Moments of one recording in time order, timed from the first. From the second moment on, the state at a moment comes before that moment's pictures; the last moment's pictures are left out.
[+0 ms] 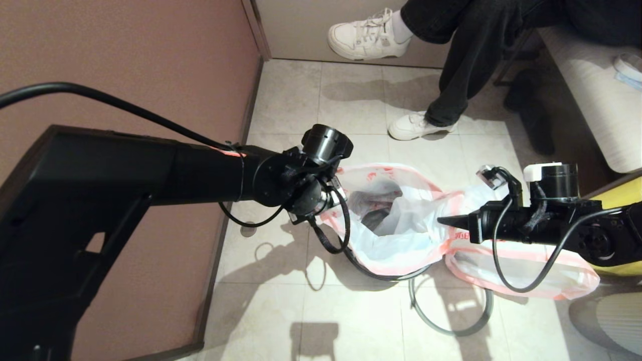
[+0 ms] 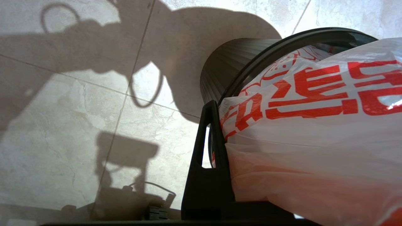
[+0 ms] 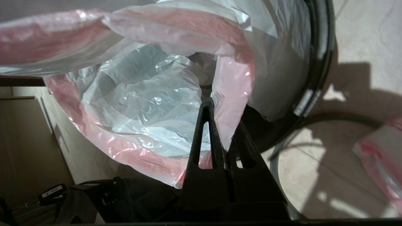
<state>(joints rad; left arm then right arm) -0.68 2.14 -1.74 0.32 0.48 -0.81 0.12 1.92 -0.97 -0.46 0.63 -0.02</state>
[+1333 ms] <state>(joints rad) -0.65 2.28 -1.66 0.35 0.47 -0.85 0.05 2.04 -1.25 0.28 0.45 -0.30</state>
